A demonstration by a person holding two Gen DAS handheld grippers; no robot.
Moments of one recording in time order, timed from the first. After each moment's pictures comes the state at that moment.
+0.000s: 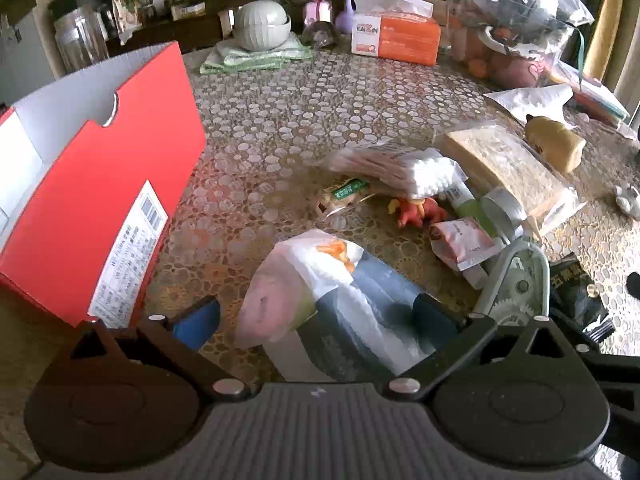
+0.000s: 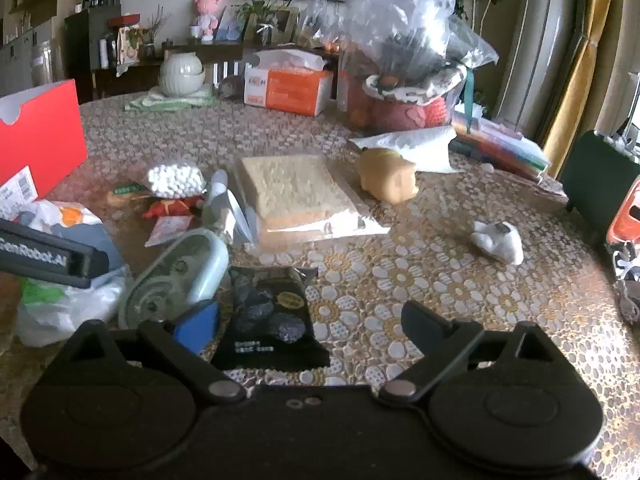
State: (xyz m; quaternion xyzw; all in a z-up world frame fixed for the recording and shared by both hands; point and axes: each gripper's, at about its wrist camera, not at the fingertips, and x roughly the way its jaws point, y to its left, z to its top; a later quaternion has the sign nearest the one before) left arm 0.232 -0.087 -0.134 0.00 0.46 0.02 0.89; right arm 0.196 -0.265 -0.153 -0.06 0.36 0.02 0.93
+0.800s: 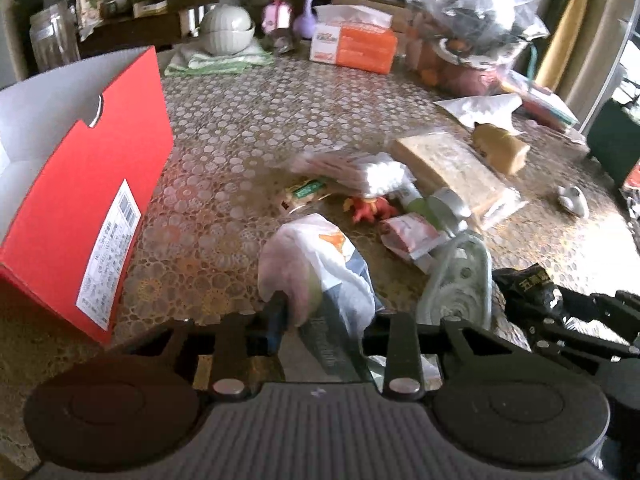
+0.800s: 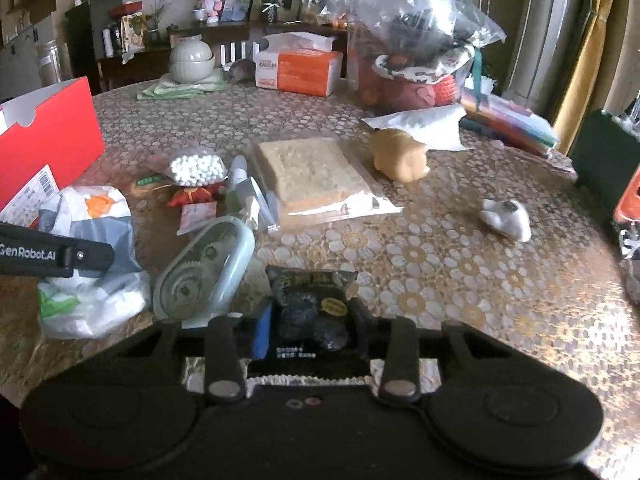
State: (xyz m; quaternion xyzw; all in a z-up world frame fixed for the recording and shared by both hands) left arm 0.213 -0.075 -0.116 -0.03 0.45 -0.06 0.89; right arm 0.177 -0.260 -0.129 -0.04 0.39 0.03 0.92
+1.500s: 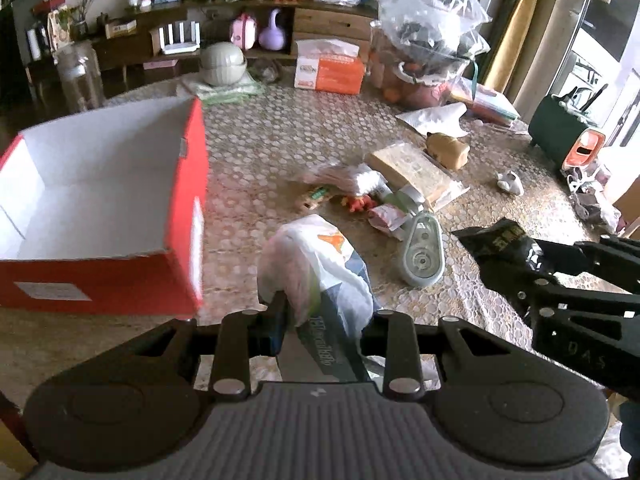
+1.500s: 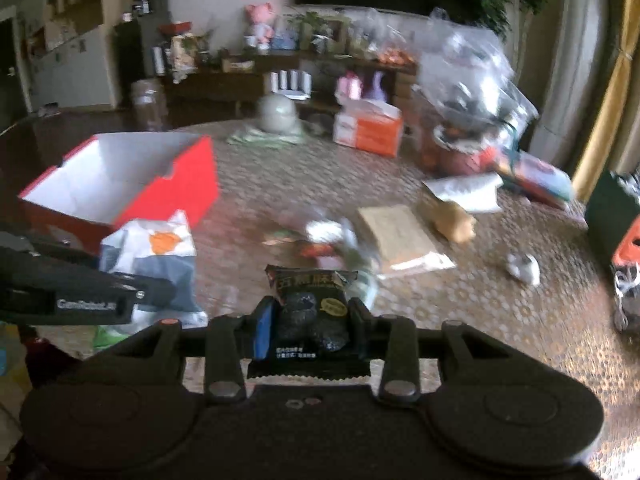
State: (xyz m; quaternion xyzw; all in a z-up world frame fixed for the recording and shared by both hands) left arm 0.141 -0.008 -0.031 -0.01 0.44 -0.12 0.89; right arm 0.114 -0.177 -0.023 -0.05 0.37 0.10 0.92
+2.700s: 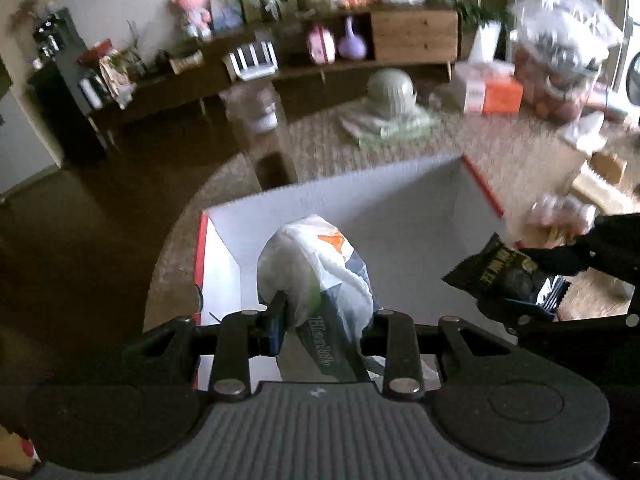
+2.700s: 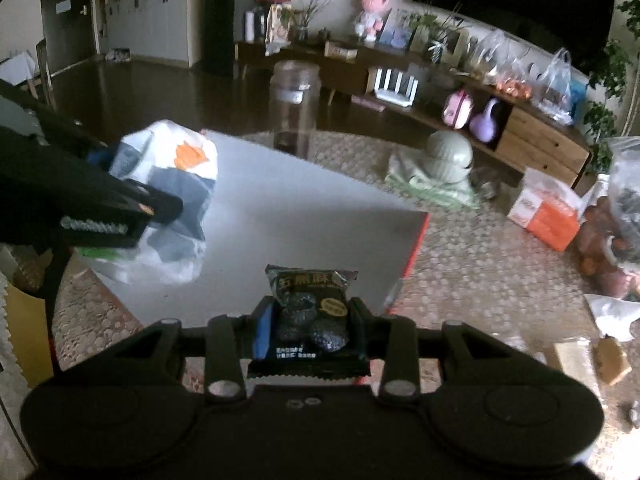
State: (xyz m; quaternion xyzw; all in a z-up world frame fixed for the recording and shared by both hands) left arm 0.255 0.191 -0.001 0.12 0.44 -0.03 0.89; right arm 0.248 0.052 -0.047 -0.13 0.39 0.20 0.89
